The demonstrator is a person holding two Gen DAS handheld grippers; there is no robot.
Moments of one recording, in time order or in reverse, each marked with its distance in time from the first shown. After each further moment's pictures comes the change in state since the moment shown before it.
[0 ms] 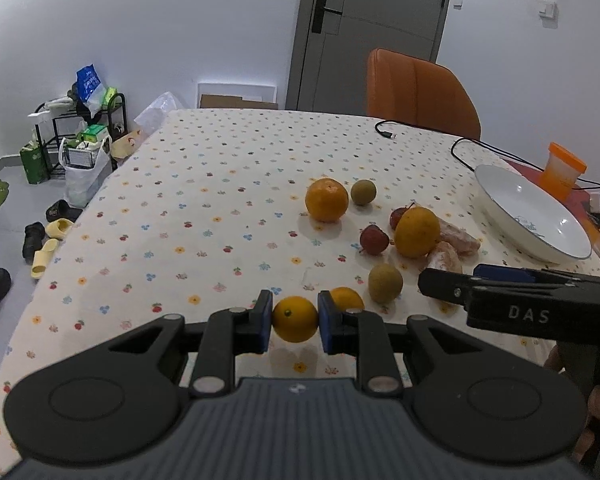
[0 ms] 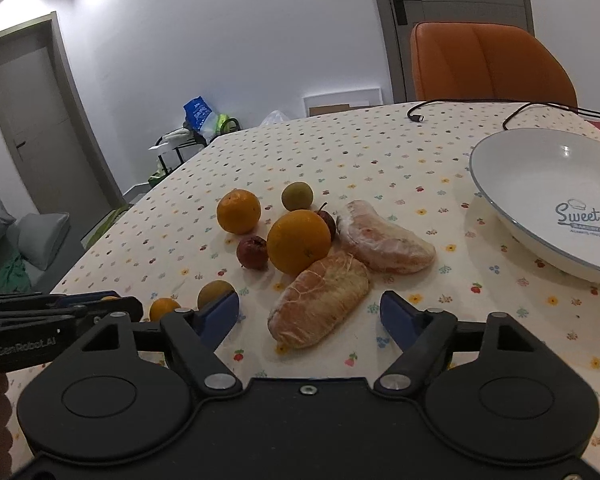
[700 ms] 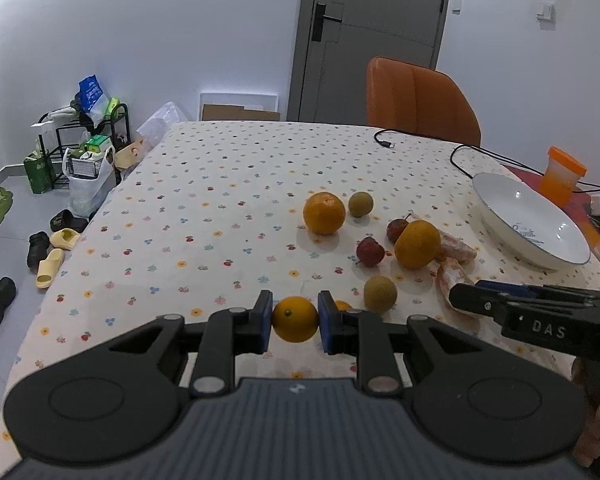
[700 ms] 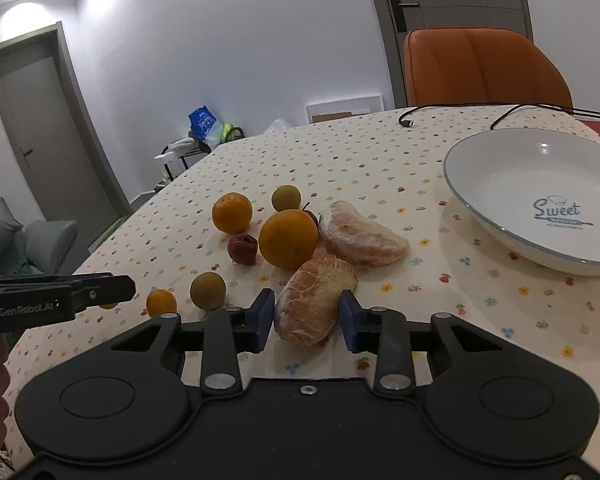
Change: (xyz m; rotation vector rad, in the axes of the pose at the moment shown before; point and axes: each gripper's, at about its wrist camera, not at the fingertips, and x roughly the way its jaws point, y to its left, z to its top) left arm -0.008 -0.007 0.005 0.011 -0.025 0.008; right arm -0.021 -0.020 -0.007 0.014 -0.027 0.030
